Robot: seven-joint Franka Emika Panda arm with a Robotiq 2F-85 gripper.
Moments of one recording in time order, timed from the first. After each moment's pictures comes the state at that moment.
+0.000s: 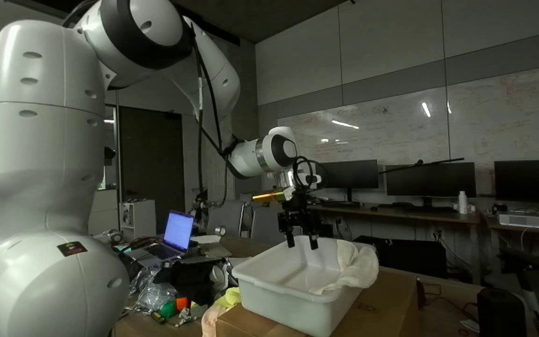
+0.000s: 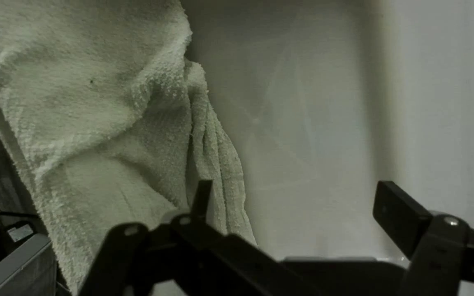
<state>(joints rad) -0.04 0.04 -0.02 -2.16 -0.24 2.19 0.37</state>
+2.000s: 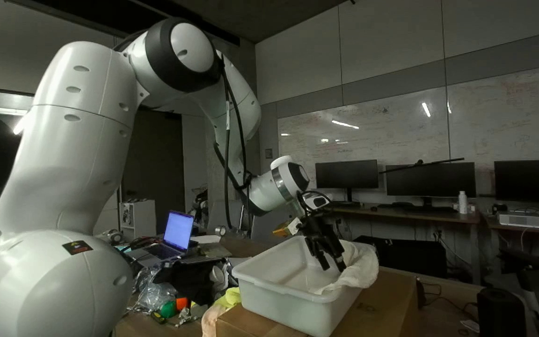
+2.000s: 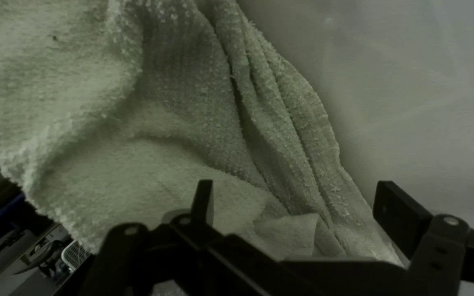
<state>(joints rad) 0.01 0.23 -0.12 -2.13 -0.65 2.38 0.96</state>
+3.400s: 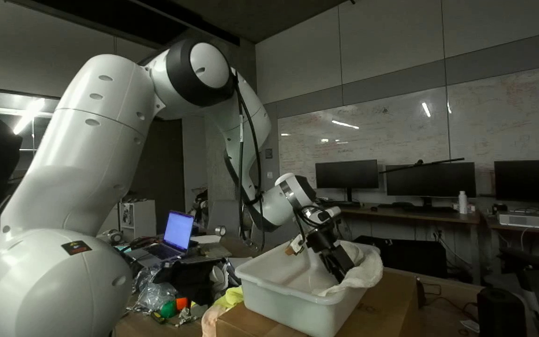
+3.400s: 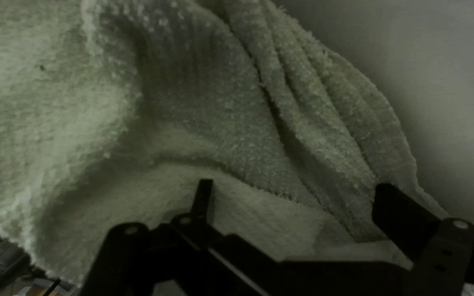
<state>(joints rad) 0.00 0.34 -0.14 -2.07 -0.82 2.30 1.23</state>
